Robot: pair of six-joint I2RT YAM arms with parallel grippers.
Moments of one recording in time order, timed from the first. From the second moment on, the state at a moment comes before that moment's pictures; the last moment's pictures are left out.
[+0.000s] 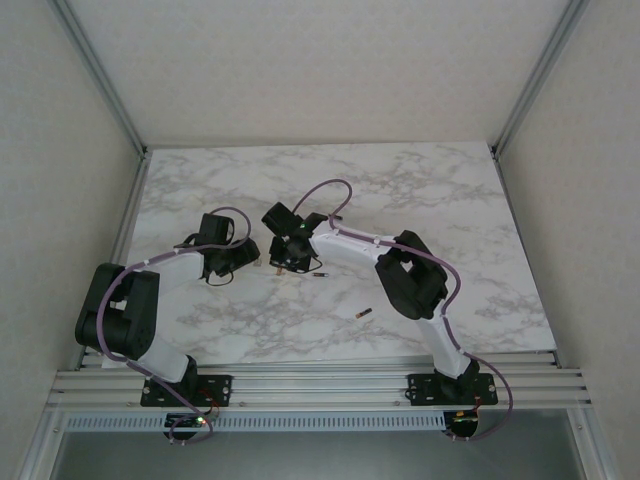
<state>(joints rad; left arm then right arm) -0.17 1.56 0.72 -0.16 0.15 -0.66 0.93 2.18 1.70 -0.67 -0.09 1.03</state>
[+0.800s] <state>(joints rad) -0.17 1.56 0.72 -0.16 0.15 -0.66 0.94 2.21 1.72 -0.69 -0.08 1.03</state>
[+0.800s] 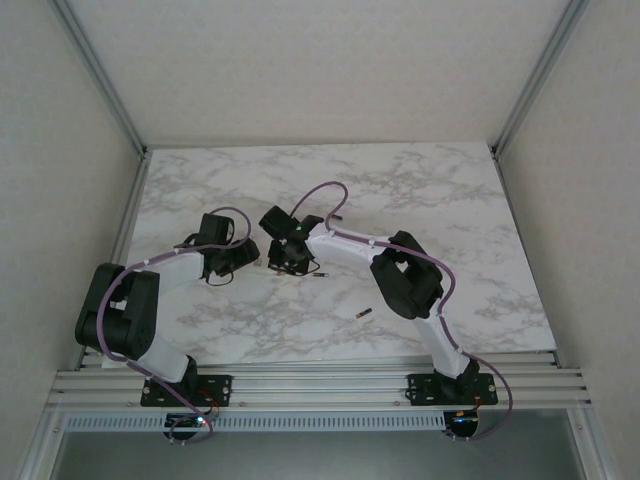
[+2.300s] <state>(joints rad) -0.17 1.56 0.71 -0.15 0.15 -0.66 0.97 2.10 1.61 -0.64 -0.06 1.06</state>
